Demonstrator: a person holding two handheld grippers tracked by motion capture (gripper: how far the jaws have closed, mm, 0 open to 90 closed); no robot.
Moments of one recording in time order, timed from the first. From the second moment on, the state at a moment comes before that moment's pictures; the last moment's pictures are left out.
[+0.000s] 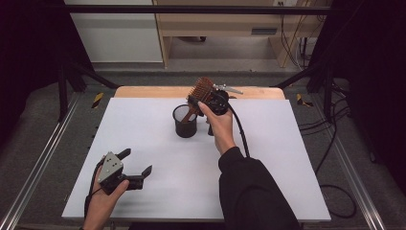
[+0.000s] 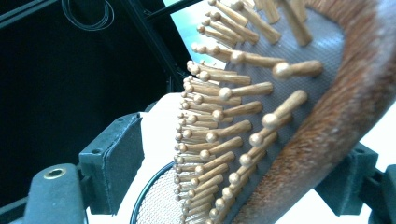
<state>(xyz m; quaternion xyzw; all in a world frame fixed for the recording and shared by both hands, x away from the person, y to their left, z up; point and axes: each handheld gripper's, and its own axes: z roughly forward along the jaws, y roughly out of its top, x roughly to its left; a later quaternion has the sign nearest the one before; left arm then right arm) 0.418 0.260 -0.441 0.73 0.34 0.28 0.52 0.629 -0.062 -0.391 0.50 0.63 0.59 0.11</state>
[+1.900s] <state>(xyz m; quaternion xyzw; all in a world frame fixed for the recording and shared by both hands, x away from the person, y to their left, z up) 0.423 0.308 -0.437 0.69 0.39 0.31 0.53 0.516 -0.205 -0.390 0.46 0.67 0.53 0.24</state>
